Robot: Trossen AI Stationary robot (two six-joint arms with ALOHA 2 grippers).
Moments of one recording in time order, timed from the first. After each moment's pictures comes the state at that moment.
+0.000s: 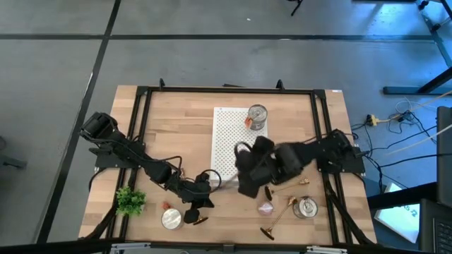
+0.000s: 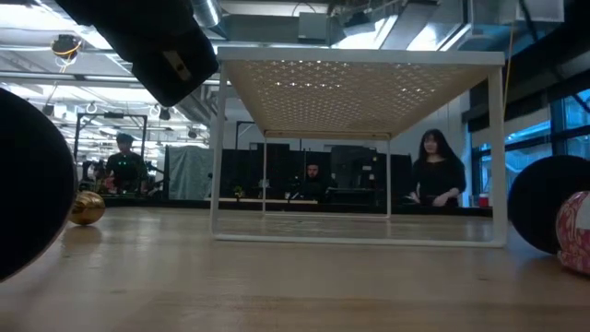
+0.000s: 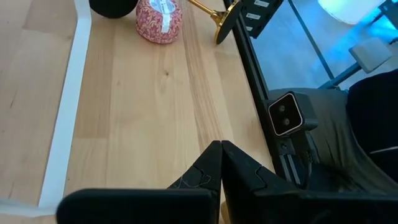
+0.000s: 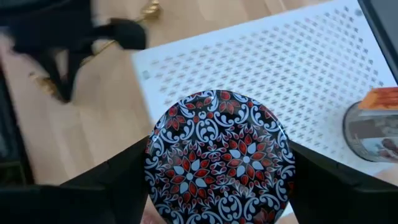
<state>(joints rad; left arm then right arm) -0.53 1.60 0.88 0.12 -0.09 -0.50 0.44 2.01 2.33 -1.57 0.43 0.69</state>
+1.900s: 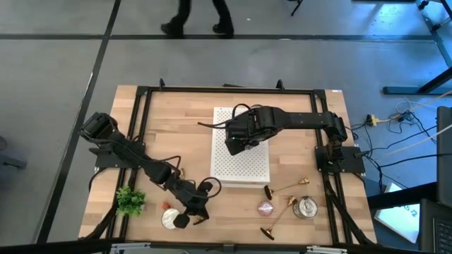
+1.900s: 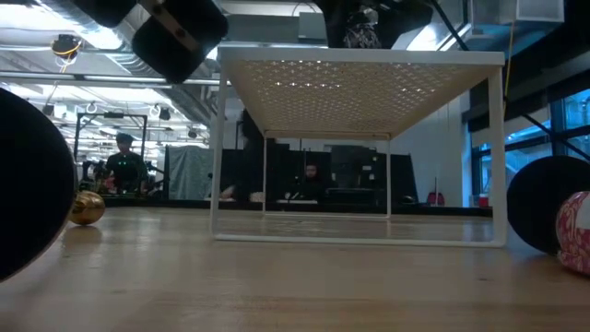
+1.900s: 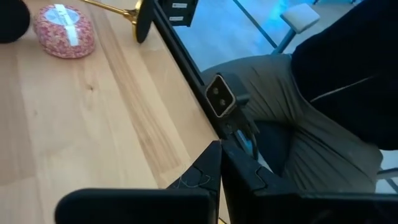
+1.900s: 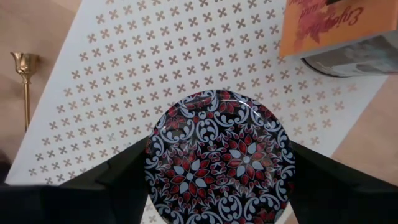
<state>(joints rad) -0.53 1.60 0.88 0.18 0.15 -0.29 0.09 1.98 2.11 -1.54 0.15 1.15</state>
